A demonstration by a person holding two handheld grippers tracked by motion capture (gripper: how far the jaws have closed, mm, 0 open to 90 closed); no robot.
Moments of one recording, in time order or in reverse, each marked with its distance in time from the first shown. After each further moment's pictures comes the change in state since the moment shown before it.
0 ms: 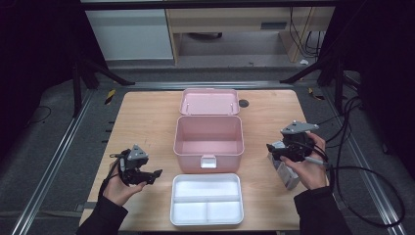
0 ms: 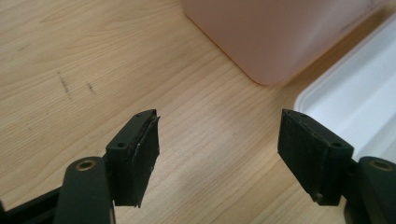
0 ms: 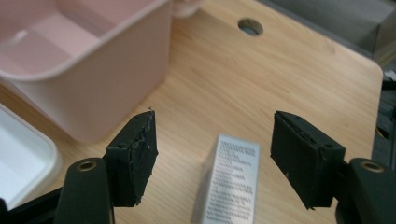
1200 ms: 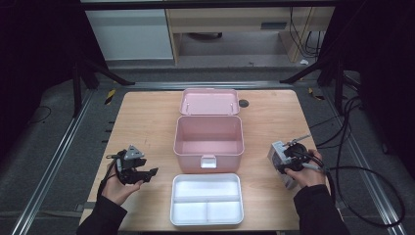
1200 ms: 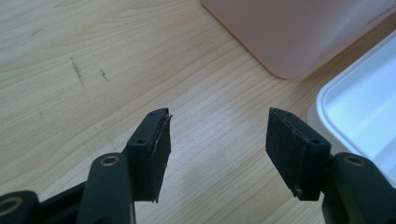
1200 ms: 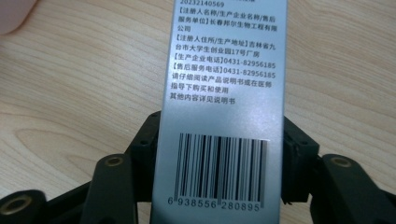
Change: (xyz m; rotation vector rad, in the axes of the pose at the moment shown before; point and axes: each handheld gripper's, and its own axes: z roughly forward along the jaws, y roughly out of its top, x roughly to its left) left arm 0.008 -0.008 0.003 0.012 0.024 -0.015; right arm -0.014 -0.058 0.045 0.405 0.002 0.170
